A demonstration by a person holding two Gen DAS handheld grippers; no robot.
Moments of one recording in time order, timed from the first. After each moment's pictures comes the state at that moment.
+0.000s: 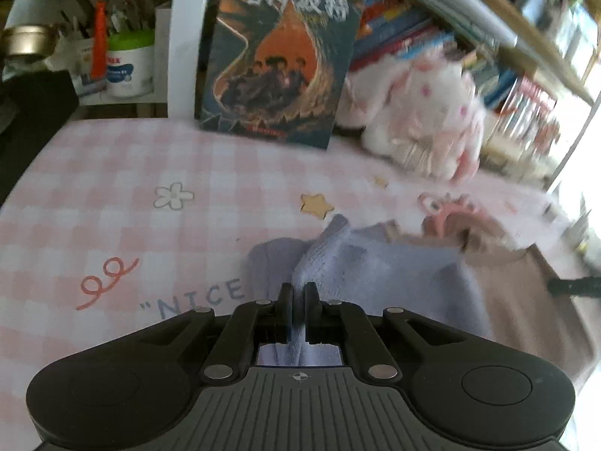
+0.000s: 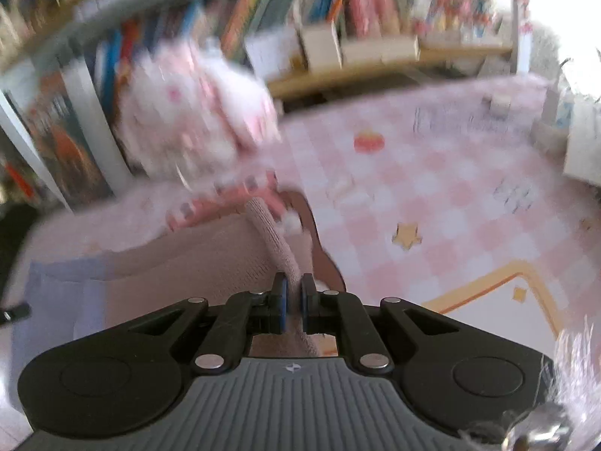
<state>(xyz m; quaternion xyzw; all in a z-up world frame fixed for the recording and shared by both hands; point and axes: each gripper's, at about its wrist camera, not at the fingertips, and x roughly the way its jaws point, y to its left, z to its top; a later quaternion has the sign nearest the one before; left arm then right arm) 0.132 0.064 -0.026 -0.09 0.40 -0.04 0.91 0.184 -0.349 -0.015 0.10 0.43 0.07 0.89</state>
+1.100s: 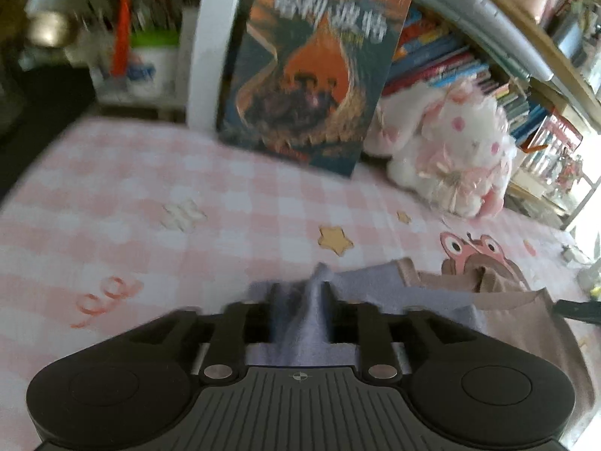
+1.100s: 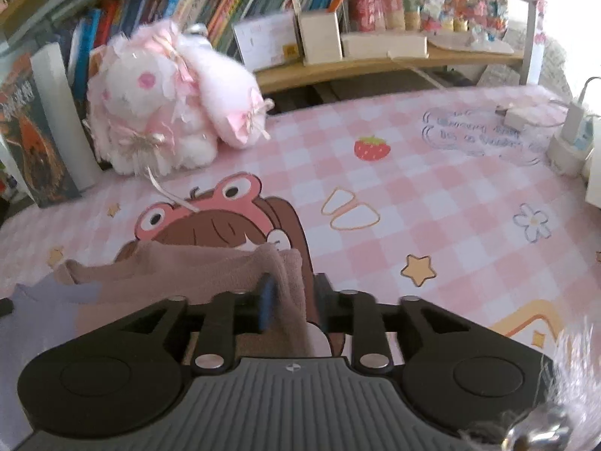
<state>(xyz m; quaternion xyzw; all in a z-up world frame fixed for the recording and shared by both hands) 0.150 0.069 -0.017 -0.13 0.37 0.01 0.92 0.218 -0.341 -0.016 0.08 0.42 0.07 0.90</state>
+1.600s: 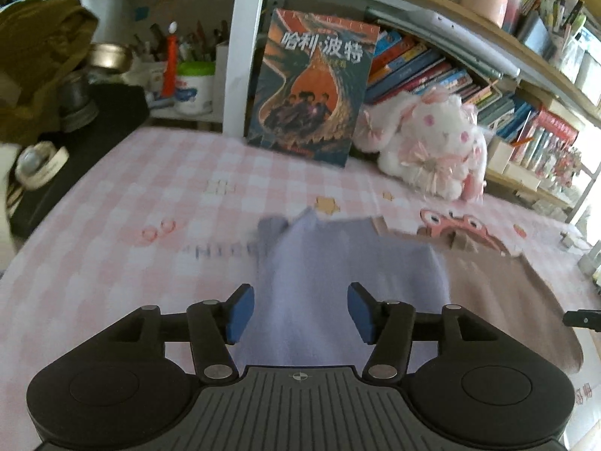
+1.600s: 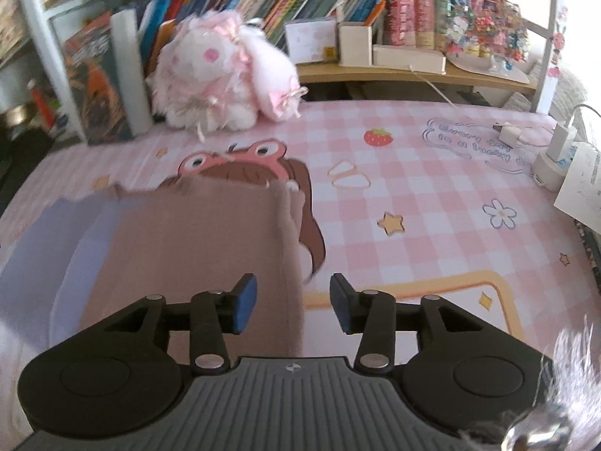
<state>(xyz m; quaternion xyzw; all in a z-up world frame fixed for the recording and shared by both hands) 0.045 0.015 0.007 -0.12 0.36 0.07 0.92 0.140 -0.369 0.002 0.00 0.43 0.15 0.89</state>
